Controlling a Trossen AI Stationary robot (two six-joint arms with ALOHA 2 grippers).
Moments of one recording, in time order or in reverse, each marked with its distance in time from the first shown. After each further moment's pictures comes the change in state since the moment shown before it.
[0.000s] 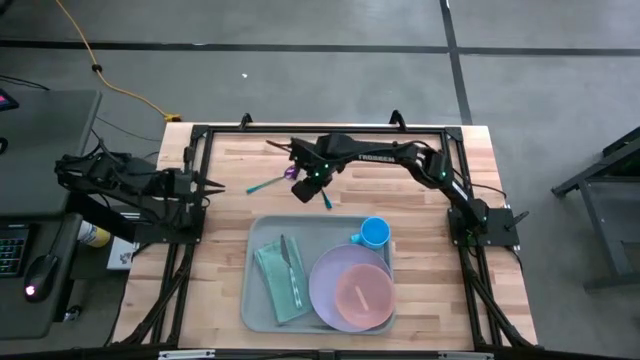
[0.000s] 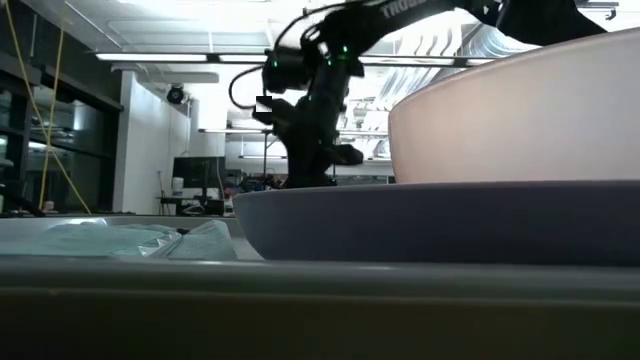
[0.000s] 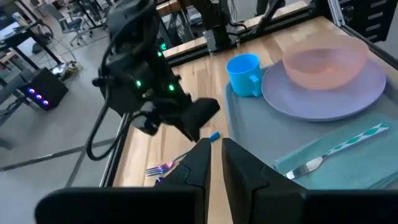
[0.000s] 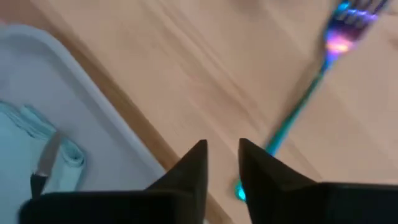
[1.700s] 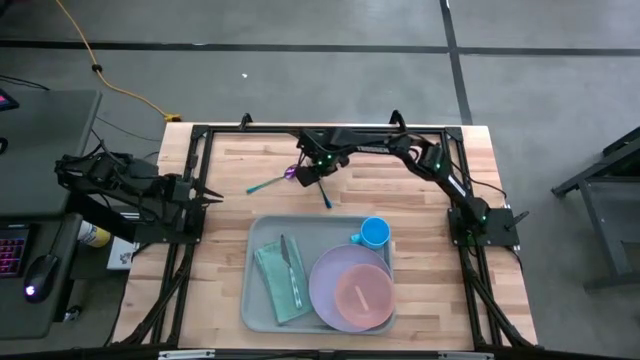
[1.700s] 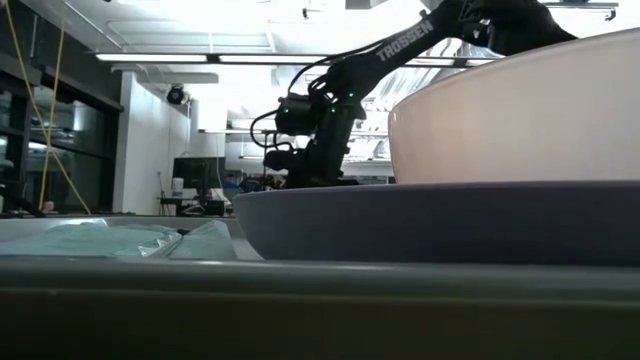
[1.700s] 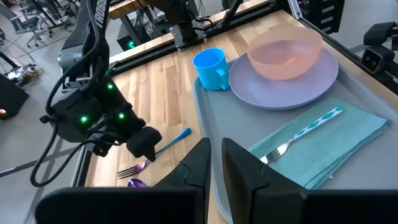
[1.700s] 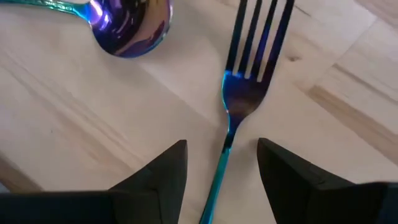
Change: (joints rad) left arm 0.000 0.000 0.000 -0.047 0.129 0.011; right arm -0.120 0.064 -0.116 0.203 0.012 0.085
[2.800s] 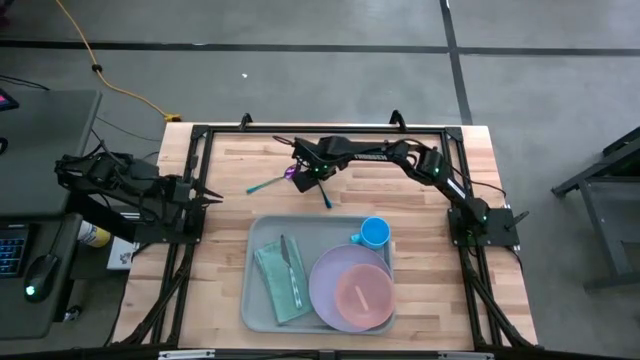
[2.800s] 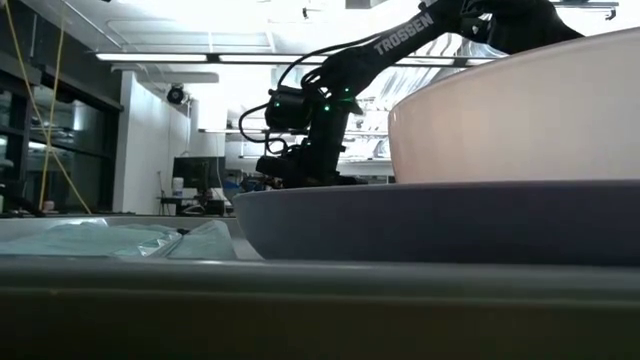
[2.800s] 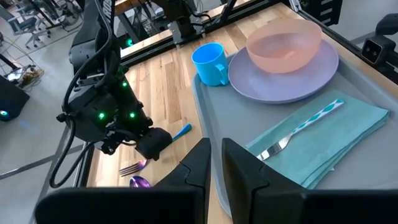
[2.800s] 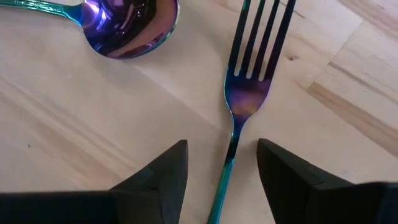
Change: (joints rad) left arm 0.000 0.000 0.000 -0.018 0.000 0.021; right arm 0.069 0.020 0.002 0.018 0.166 0.061
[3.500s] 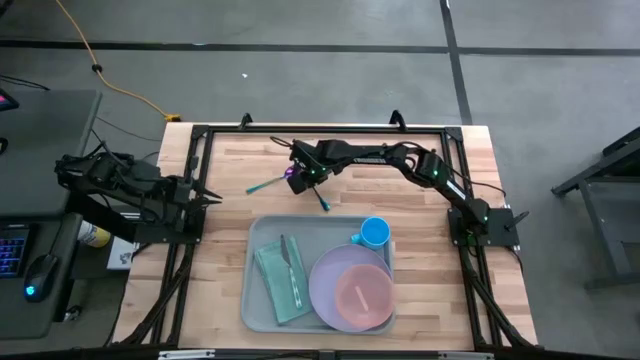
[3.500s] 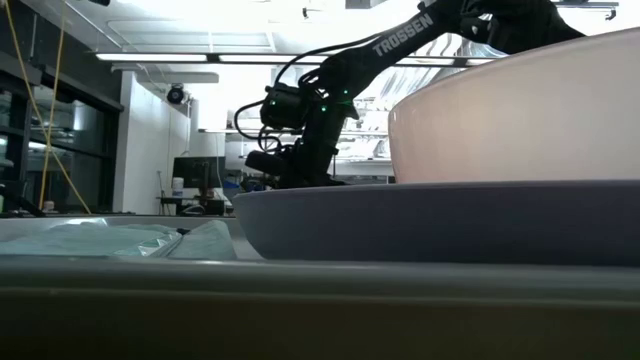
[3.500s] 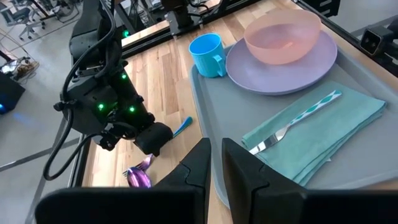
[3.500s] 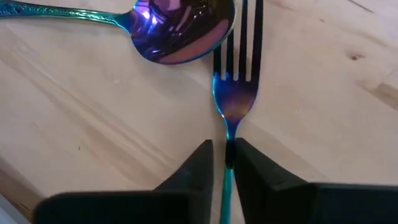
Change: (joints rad) left arm 0.000 0.000 0.000 -0.036 0.002 -0.015; right arm 0.034 0.069 0.001 0.082 -0.094 0.070
